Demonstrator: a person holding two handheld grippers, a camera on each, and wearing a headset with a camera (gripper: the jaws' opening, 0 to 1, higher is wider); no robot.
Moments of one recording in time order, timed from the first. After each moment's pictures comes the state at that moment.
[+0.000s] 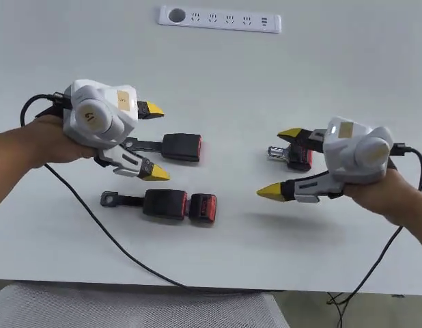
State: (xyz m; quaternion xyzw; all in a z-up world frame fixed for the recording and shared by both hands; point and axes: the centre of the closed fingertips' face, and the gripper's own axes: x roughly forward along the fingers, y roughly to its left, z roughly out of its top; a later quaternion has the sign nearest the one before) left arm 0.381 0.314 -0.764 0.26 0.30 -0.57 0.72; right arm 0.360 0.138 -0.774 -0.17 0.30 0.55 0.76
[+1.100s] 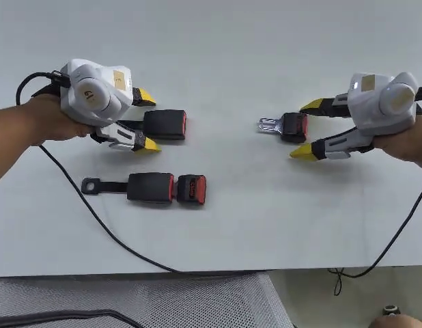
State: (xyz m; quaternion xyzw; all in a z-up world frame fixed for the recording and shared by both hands) left arm 0.395 0.311 -0.824 0.28 0.33 -0.58 0.69; right arm 0.376 0.077 -0.820 -0.21 0.37 0.55 0.72
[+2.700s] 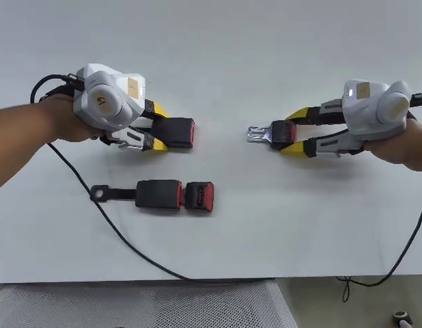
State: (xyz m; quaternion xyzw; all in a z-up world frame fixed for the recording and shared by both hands) left arm 0.392 0.307 -0.823 0.30 0.33 -0.61 0.65; right arm 0.386 0.126 -0.820 -0.18 0.31 0.60 0.72
